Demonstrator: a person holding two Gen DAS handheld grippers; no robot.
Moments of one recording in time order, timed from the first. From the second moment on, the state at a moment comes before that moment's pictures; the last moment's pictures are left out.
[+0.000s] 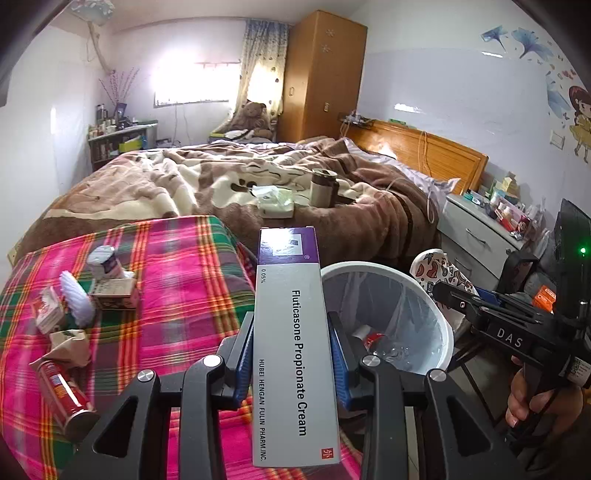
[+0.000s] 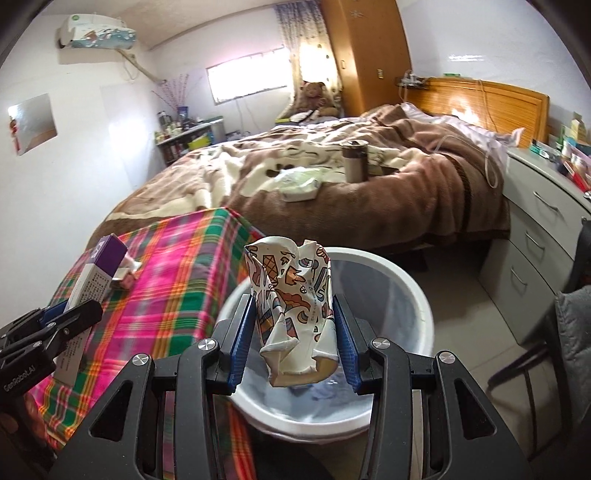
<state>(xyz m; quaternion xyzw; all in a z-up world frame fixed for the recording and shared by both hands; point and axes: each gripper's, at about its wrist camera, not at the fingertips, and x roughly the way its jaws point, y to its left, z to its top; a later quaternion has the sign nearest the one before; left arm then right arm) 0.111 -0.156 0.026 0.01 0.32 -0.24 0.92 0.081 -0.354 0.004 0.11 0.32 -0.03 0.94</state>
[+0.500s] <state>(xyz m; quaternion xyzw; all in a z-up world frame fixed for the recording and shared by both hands) 0.134 -0.222 0.005 0.03 0.35 -0.29 0.89 0.093 -0.386 -0.024 0.12 0.38 -0.05 0.92</state>
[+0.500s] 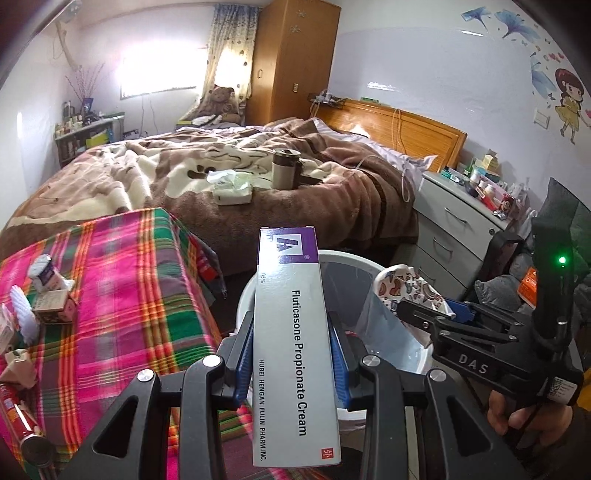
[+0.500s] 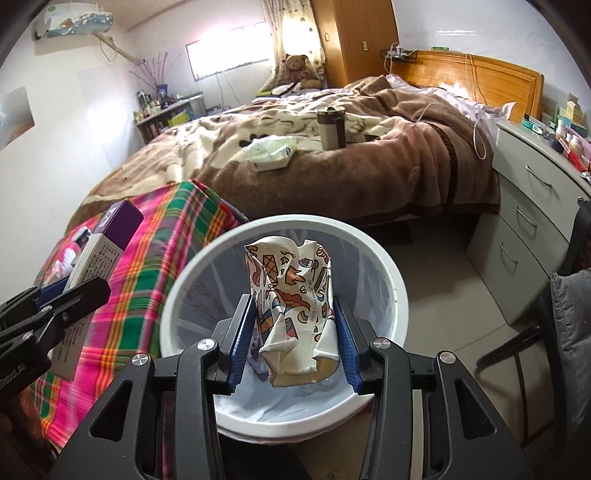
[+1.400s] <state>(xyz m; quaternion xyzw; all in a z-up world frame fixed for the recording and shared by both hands) 0.145 -0.209 0.005 0.02 0.35 -0.27 0.90 0.098 -0.387 -0.026 0.09 0.39 -0.08 0.91</state>
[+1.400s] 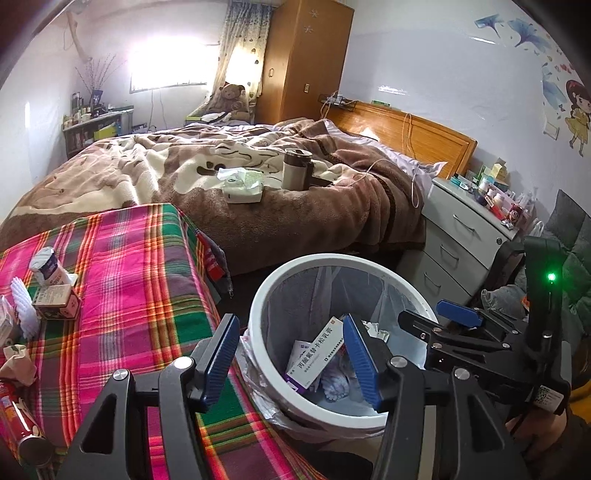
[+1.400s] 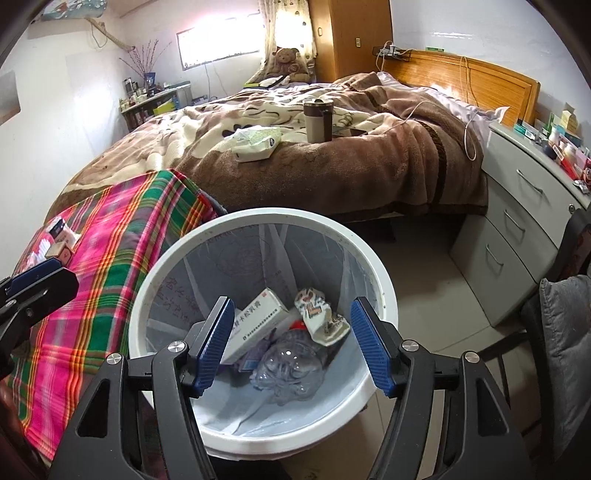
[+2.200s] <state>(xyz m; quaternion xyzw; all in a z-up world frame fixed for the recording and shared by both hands) 0.123 -0.123 0.028 0.00 0.32 -0.20 0.93 0.104 -0.334 -0.002 0.09 0.34 -0.02 0.94</state>
